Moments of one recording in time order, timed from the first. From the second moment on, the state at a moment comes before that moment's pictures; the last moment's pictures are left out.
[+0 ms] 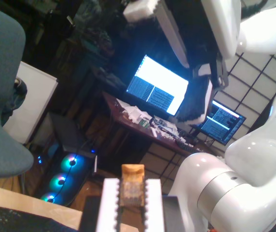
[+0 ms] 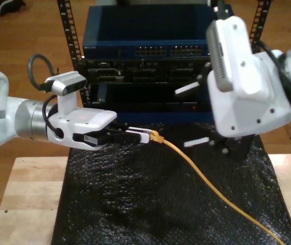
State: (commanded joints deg) left arm 12.9 -2.3 -46.1 -73.5 114.0 -257.9; right arm 19.6 -44.1 -40.6 45.6 58.0 -106.5
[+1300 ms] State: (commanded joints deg) left arm 14.3 3.8 -46.1 -77.6 123.6 -263.7; right arm 30.5 -47.2 -35.0 45.8 48.3 -111.0
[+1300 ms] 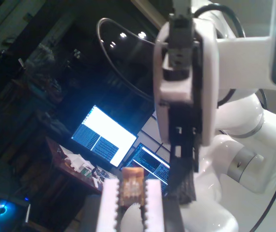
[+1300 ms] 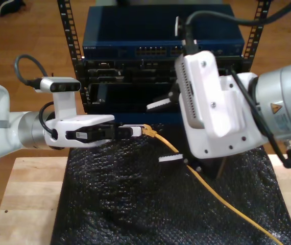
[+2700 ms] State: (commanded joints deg) left arm 14.0 4.6 -45.9 -77.3 125.3 -264.7; right arm 32.8 -45.9 -32.3 45.8 40.8 -110.9
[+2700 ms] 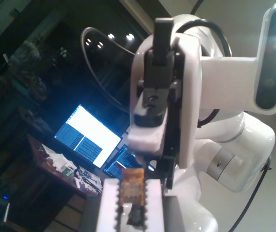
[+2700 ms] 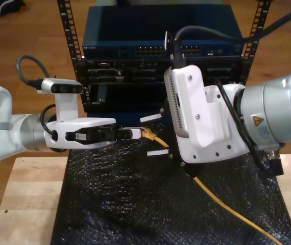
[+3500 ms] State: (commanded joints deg) left arm 14.0 4.6 -45.9 -77.4 126.1 -264.7; right arm 32.7 -45.9 -32.2 45.8 40.3 -110.9
